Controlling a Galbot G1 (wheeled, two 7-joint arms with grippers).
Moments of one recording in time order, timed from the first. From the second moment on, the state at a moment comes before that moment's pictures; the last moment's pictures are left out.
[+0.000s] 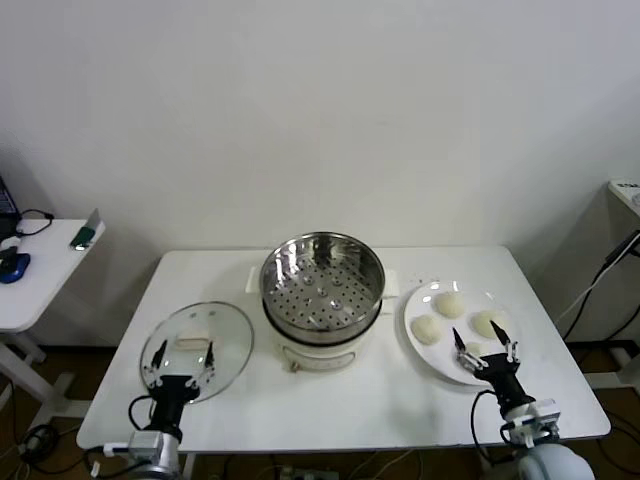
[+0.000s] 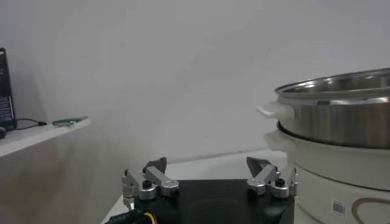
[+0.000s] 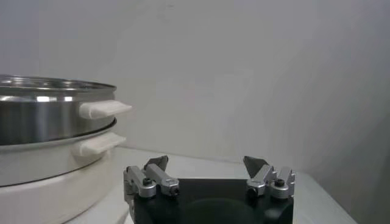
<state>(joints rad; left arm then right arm) 1.57 -1.50 -0.67 -1.90 0.04 -0.07 0.03 -1.42 1.16 0.62 1.71 0.30 0.12 -0.16</state>
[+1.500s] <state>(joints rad) 1.57 -1.43 -0.67 -1.89 0.00 -0.06 0.02 -0.03 0.81 -0.56 0.83 -0.15 0.02 -1.11</state>
